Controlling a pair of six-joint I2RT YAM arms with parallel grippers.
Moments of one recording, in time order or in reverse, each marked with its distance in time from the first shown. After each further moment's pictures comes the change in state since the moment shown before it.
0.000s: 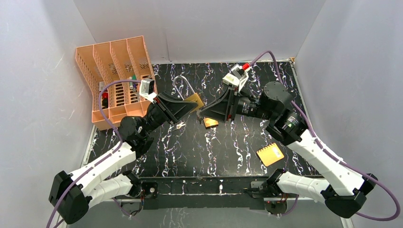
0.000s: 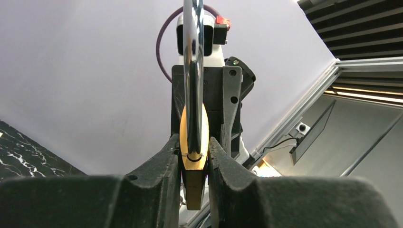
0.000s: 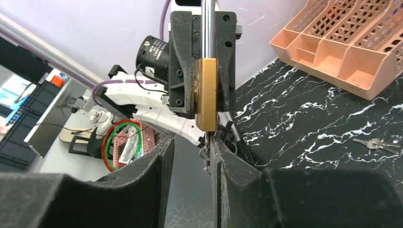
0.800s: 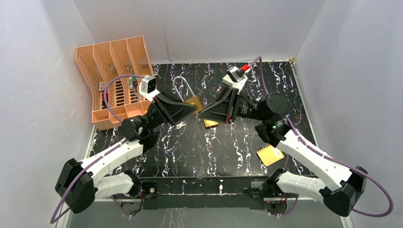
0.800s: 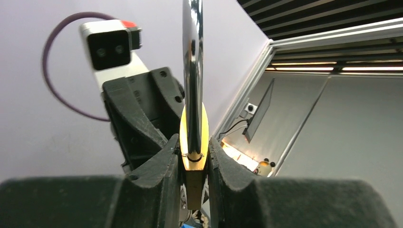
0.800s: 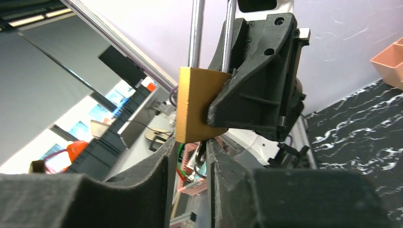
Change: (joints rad) left arm 0.000 0.156 0.041 0.385 0.119 -0.172; right arm -0.015 0.034 -0.237 0.673 -0.153 0.452
